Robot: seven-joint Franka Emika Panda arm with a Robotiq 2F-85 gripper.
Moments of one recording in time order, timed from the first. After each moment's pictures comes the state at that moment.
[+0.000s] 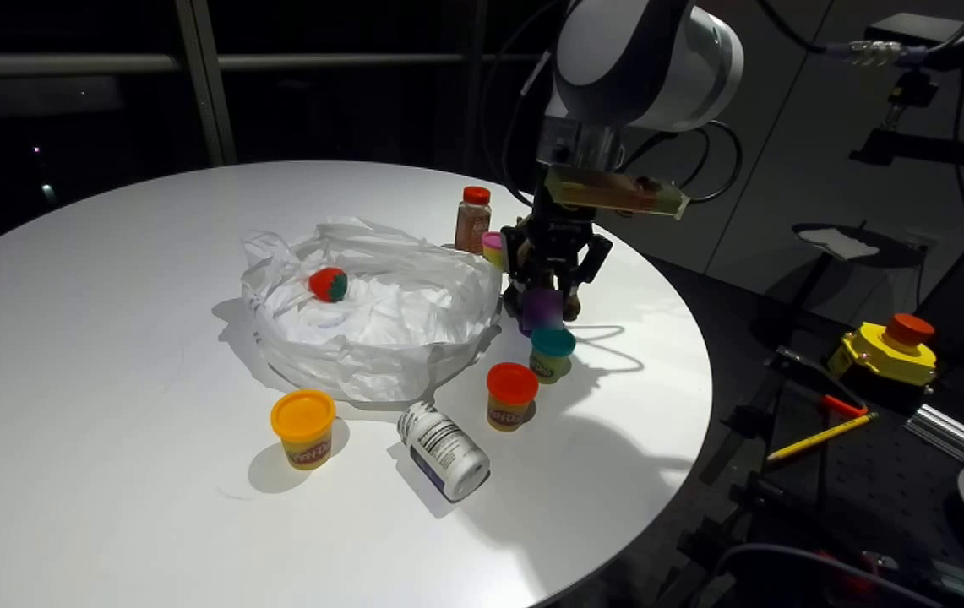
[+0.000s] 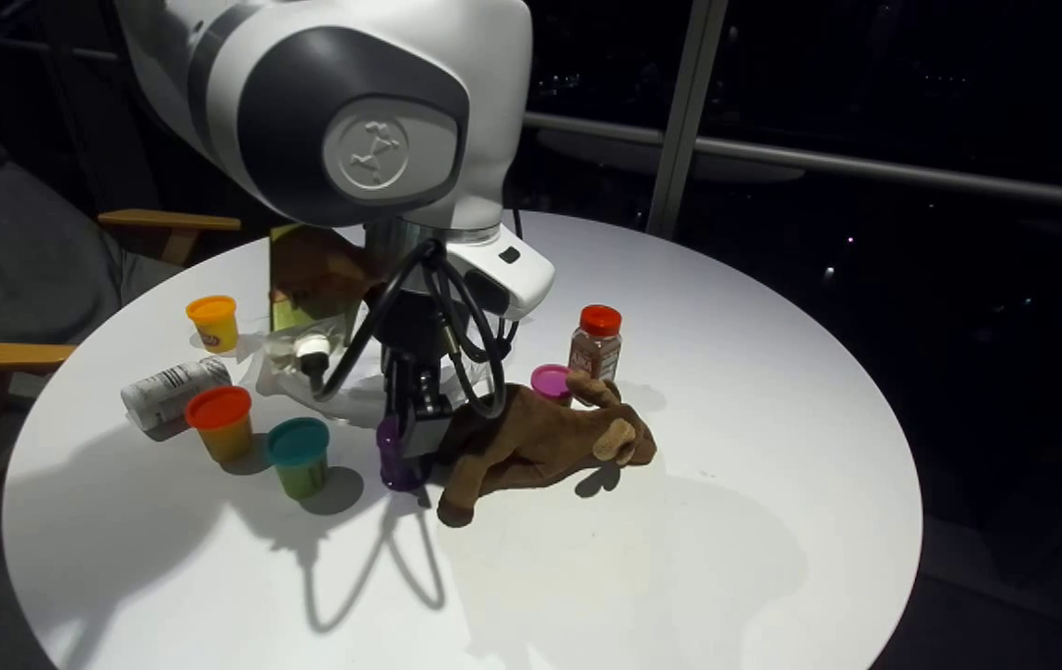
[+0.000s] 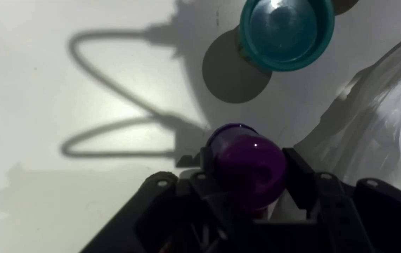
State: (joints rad) arm 0.03 0.40 -0.01 -2.33 0.28 2.65 0.43
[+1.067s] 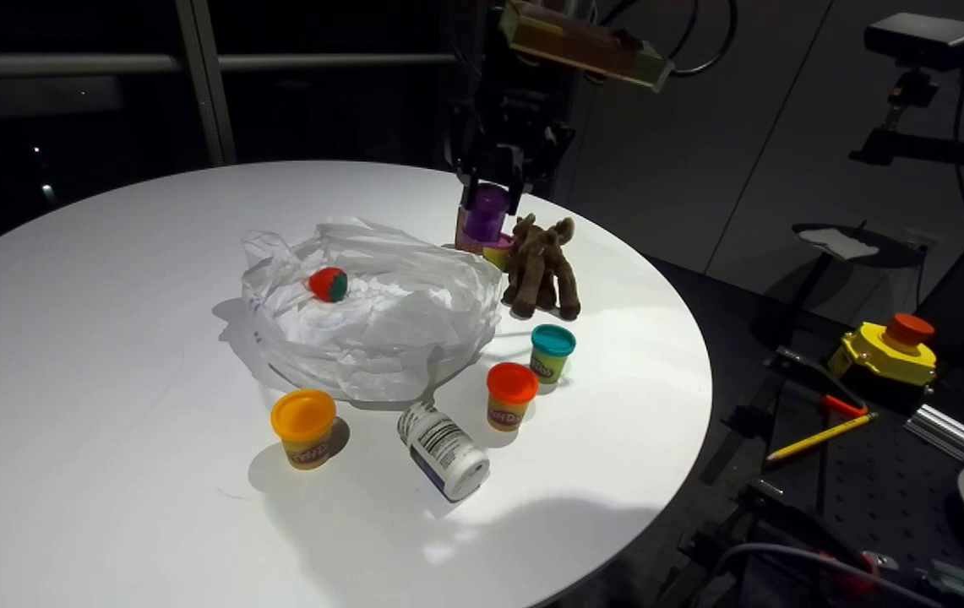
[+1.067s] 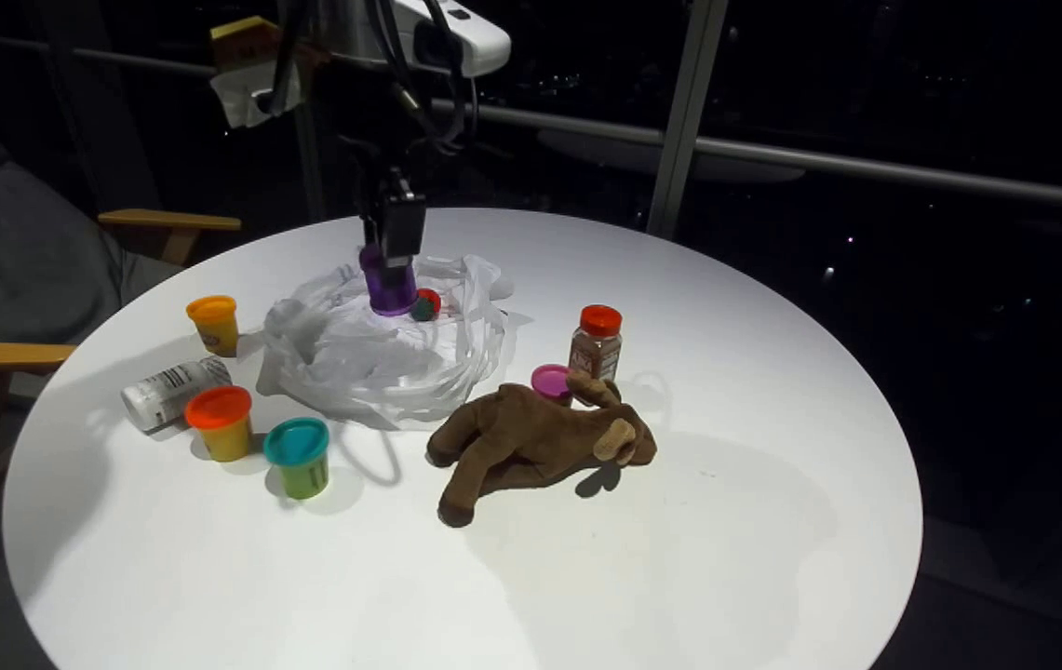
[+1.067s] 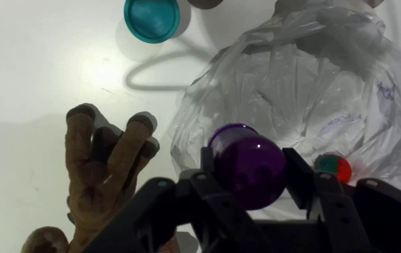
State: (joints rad) arm 0.13 0.20 0.00 -2.23 0.13 2.51 0.59
